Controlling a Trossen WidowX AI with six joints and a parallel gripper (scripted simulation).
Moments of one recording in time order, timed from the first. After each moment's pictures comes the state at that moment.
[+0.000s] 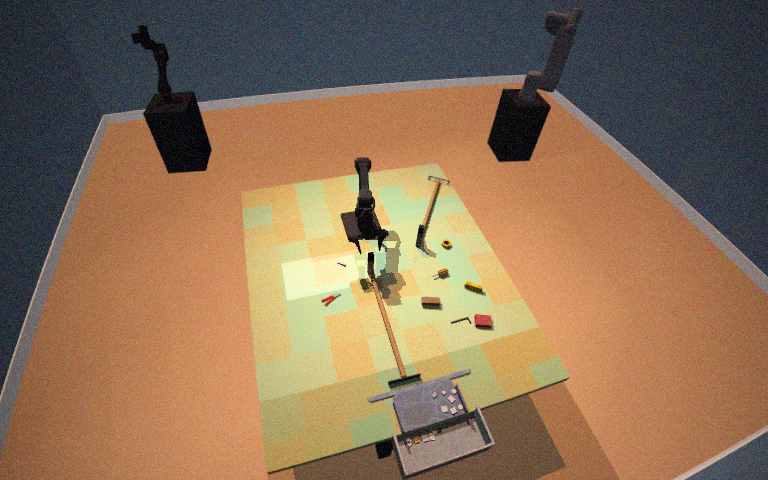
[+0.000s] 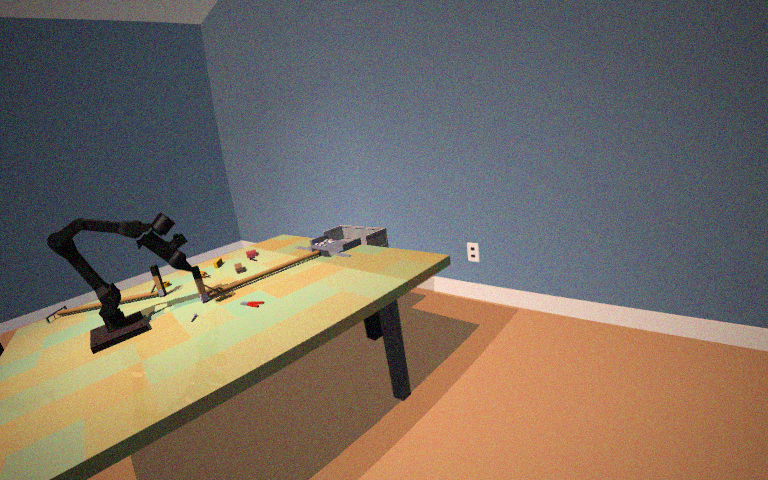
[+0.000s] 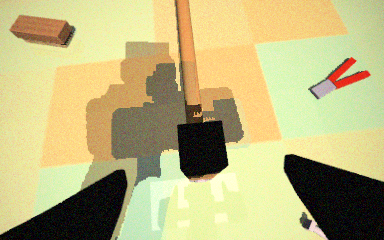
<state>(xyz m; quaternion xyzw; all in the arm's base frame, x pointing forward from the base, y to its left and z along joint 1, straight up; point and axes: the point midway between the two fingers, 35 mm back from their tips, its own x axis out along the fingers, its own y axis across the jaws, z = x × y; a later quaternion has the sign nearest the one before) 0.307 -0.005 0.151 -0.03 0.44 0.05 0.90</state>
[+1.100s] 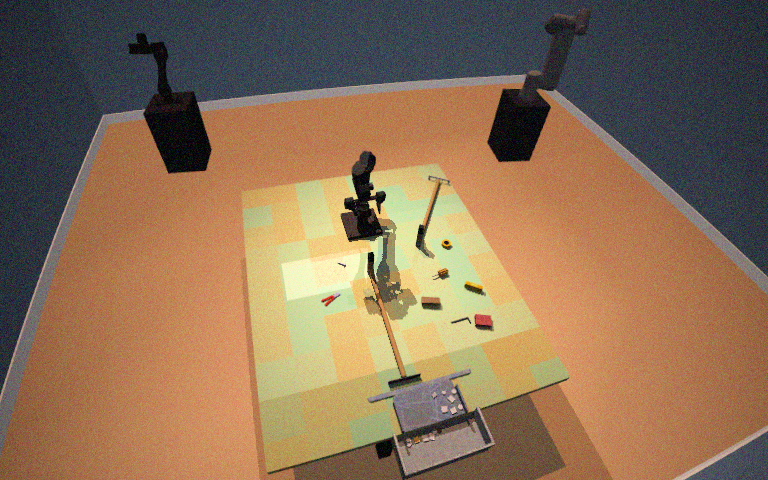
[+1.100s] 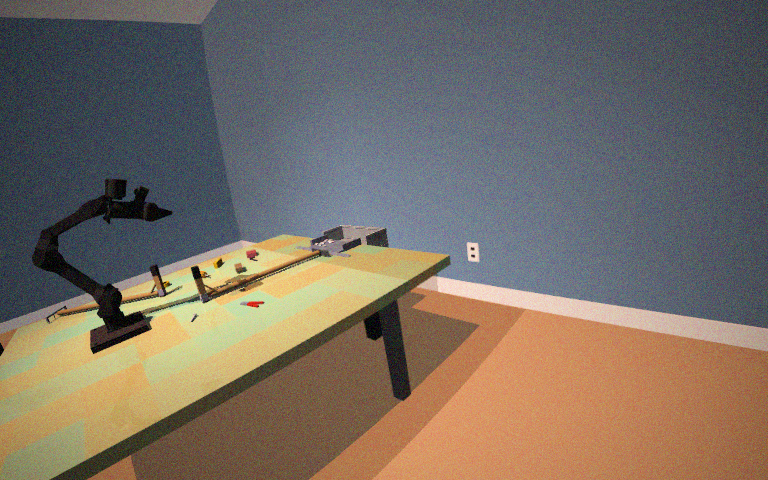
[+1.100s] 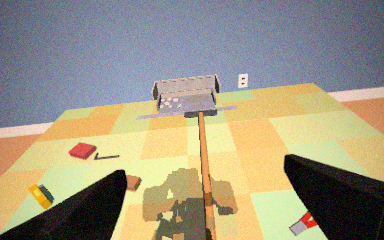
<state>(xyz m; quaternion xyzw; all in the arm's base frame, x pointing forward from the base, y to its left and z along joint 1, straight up) 0.272 -0.013 0.360 0.00 0.15 0.08 0.99</state>
